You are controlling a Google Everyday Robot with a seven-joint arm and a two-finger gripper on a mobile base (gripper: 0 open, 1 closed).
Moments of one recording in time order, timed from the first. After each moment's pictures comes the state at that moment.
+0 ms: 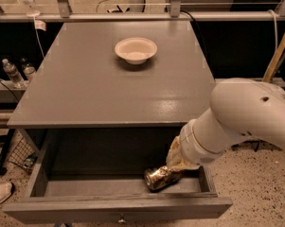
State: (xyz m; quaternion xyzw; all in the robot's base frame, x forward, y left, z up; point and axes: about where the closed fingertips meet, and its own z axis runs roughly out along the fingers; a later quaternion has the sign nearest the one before) arm 0.409 -0.084 0.744 -0.72 0.66 0.09 0.18
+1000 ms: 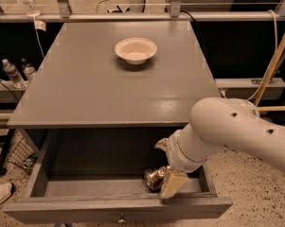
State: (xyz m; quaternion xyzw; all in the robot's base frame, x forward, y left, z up) arm 0.417 -0.059 0.697 -0.72 0.66 0.09 0.18
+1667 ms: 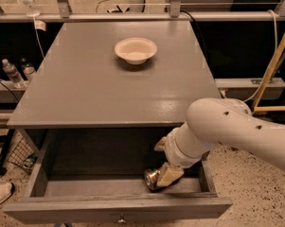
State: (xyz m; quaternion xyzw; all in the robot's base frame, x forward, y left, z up) arm 0.439 -0.058 0.681 -0.71 0.67 0.09 0.19
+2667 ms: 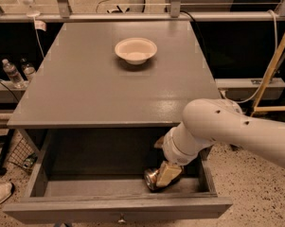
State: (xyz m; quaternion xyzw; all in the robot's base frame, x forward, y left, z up) arm 0.457 -0.056 0.658 -0.70 0.68 0.09 0.18
